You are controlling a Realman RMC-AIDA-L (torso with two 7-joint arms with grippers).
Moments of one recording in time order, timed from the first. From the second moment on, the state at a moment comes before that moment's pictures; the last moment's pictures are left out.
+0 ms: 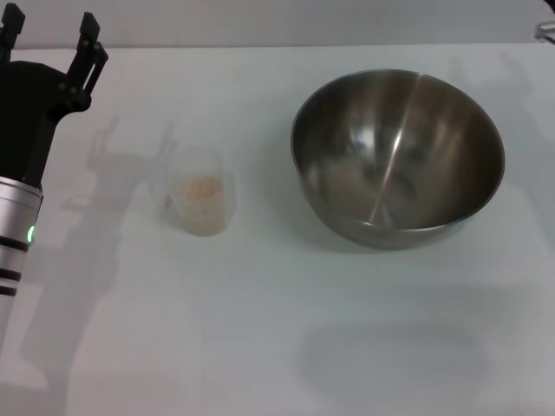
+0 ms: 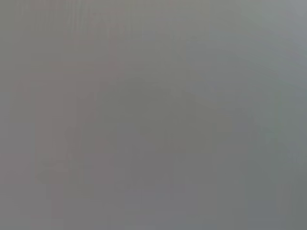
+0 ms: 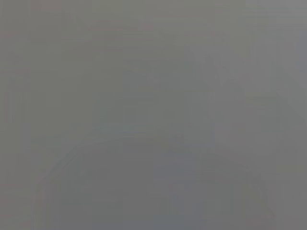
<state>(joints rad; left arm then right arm) -0.40 -2.08 -0.64 -0.35 2.12 1.44 0.04 0.19 2.08 -1.70 -1.14 0.27 -0.38 -0.02</state>
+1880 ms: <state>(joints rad) -0.41 -2.08 -0.66 -0.34 2.11 1.44 0.03 0.66 2.07 -1.08 -1.15 0.44 1.33 -0.52</state>
